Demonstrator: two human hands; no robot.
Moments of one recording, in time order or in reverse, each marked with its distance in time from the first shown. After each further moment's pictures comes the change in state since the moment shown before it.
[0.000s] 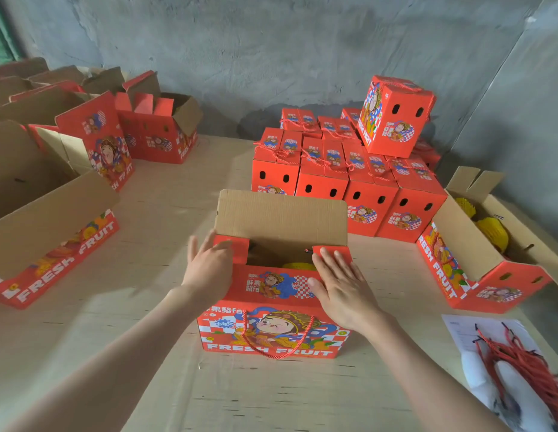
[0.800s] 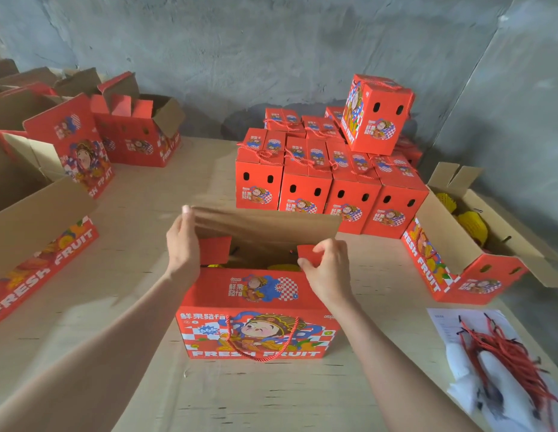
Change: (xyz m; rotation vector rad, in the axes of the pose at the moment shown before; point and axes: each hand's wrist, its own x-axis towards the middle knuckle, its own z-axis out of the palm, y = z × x) left_hand 0.050 0.001 -0.001 -1.327 0.488 -0.441; right_hand 0.025 -0.014 -0.009 0.547 0.567 0.274
